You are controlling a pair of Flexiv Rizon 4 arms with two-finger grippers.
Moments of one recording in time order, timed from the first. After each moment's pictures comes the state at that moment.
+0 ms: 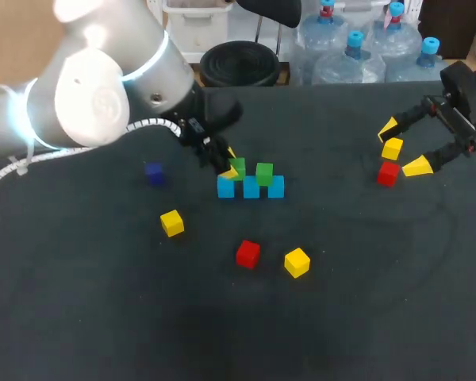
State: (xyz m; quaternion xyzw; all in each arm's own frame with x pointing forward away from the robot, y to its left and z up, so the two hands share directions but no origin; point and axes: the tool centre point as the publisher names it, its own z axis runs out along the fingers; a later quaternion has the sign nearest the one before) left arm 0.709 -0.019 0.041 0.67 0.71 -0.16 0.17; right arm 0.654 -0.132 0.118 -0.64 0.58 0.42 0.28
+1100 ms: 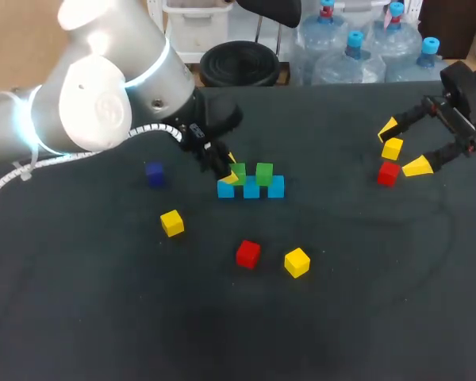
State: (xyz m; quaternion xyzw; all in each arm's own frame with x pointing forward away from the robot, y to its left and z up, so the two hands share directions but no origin) left arm 0.710 -0.019 0.028 0.67 0.71 -0.16 0.17; right arm 0.654 -0.132 0.118 -0.64 0.58 0.42 0.28
